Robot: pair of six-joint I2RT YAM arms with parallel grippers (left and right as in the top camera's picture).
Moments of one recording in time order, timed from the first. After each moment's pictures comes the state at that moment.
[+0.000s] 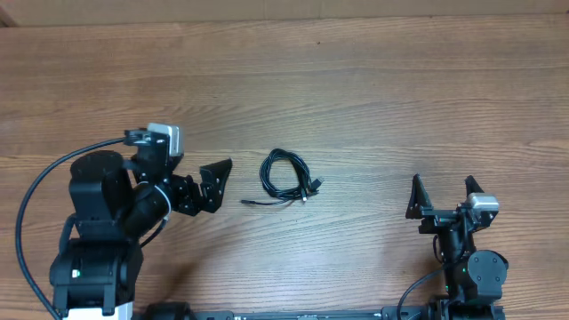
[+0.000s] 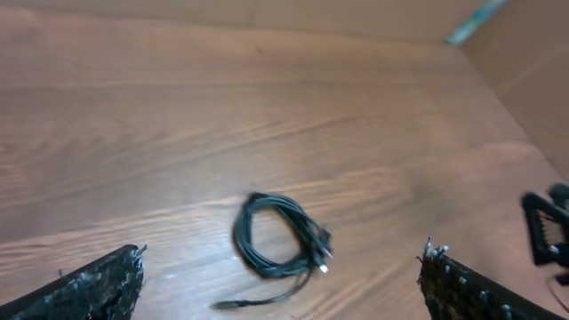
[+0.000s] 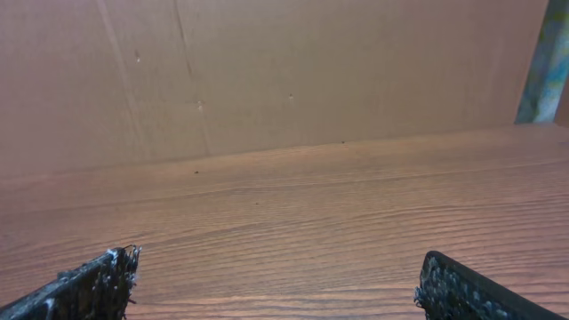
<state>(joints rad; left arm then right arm) 0.01 0.84 1.01 -0.77 0.51 -0.11 -0.04 0.01 0.02 -0.03 -0.05 0.11</state>
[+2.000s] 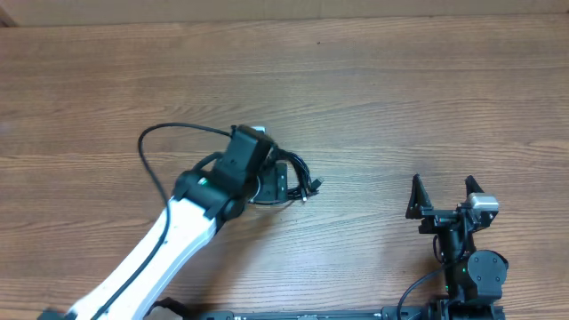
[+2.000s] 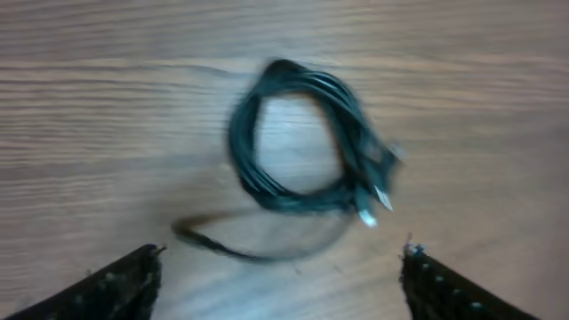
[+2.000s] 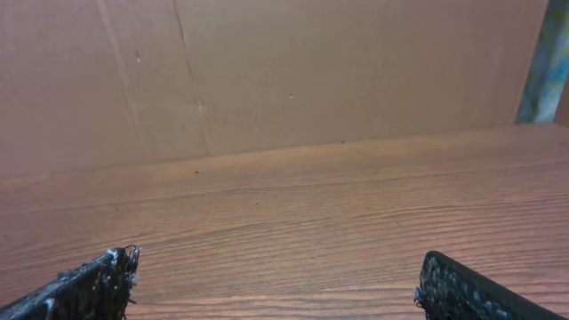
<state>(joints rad) -0.55 1.34 1.01 -0.74 -0.05 -0.53 -0.04 0.01 0.02 -0.03 -0.05 0.11</state>
